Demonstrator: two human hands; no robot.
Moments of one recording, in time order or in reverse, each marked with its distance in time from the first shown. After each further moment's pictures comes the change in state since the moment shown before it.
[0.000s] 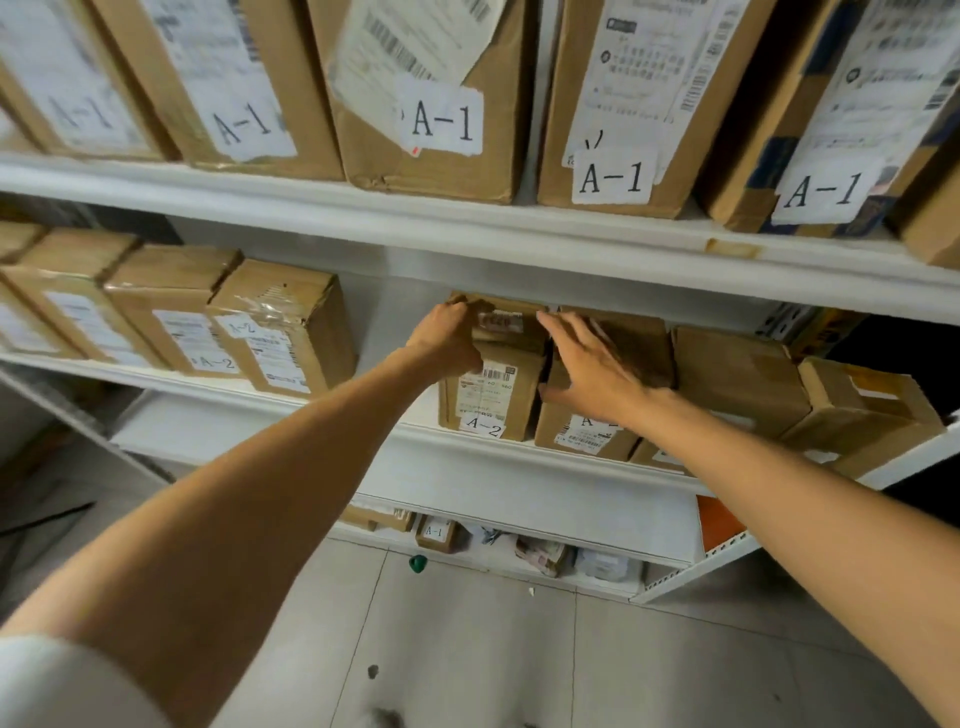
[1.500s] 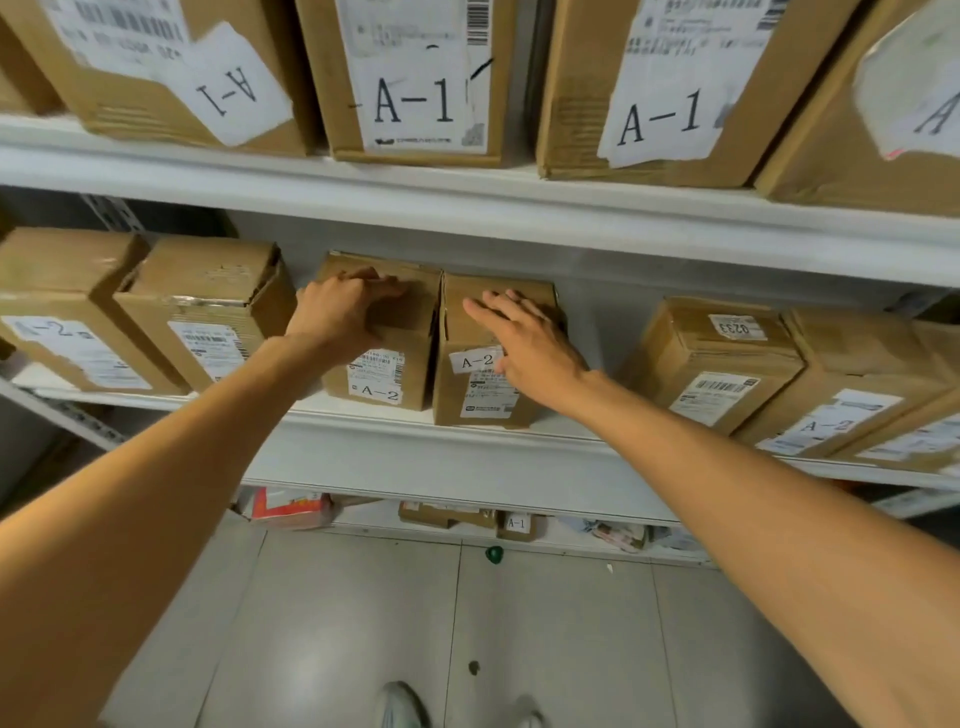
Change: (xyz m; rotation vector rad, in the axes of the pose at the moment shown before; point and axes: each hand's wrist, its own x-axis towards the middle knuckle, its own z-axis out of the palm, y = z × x) left_hand -0.009 -0.370 -0.119 0.271 0.088 0.088; right_hand 0.190 -0.267 0.132 -0.093 0.110 -0.073
